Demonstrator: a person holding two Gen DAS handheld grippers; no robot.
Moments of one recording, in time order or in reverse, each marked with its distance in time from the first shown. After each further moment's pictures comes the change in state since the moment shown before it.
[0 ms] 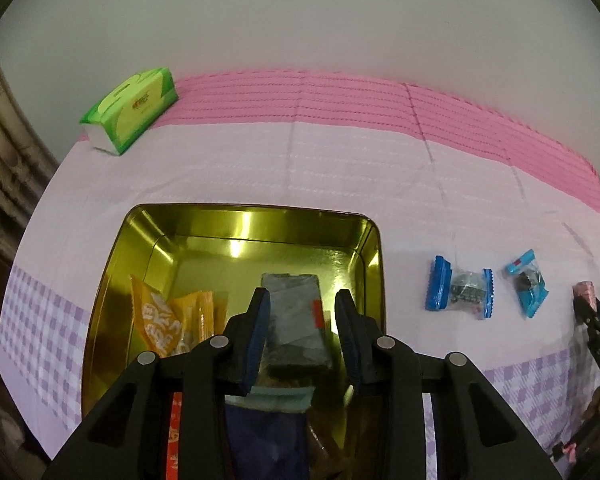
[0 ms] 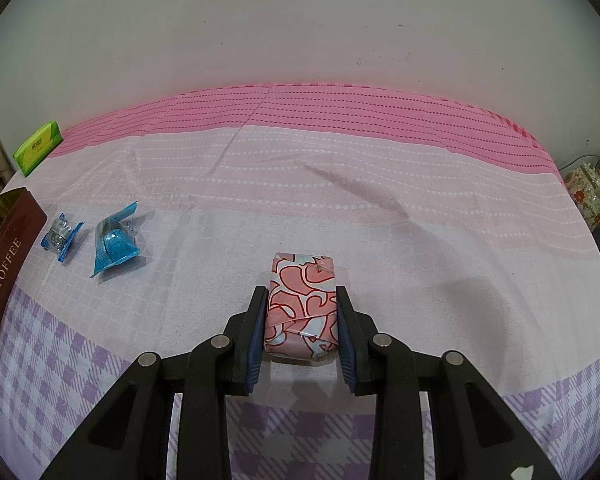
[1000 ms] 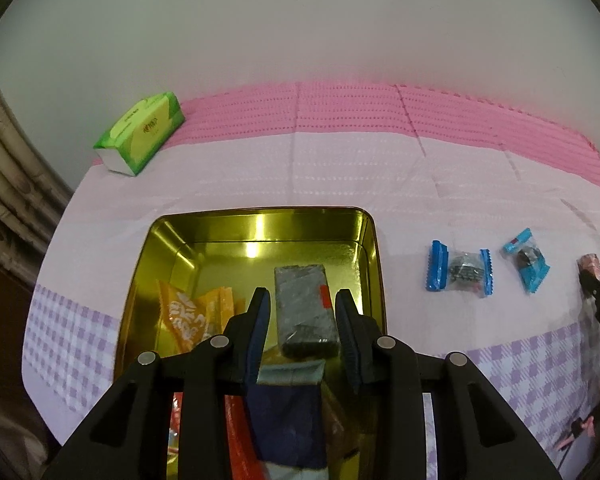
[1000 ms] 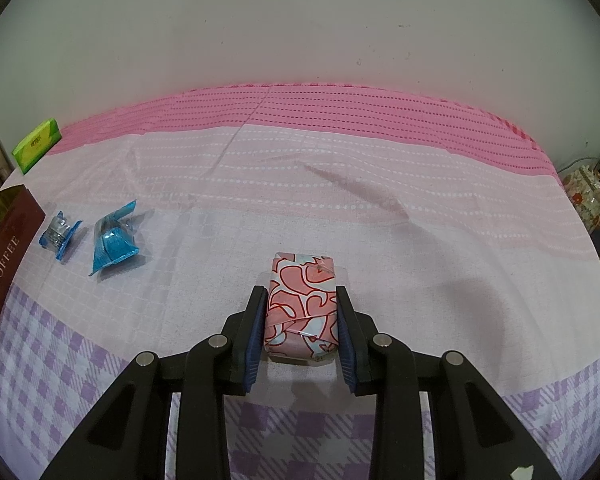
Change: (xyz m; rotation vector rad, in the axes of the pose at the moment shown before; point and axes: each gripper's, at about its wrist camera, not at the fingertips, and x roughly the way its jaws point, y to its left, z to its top) left arm -0.031 -0.001 -0.012 0.076 -0.045 0.058; right arm -0.001 -0.002 0.000 -0.004 -0.001 -0.009
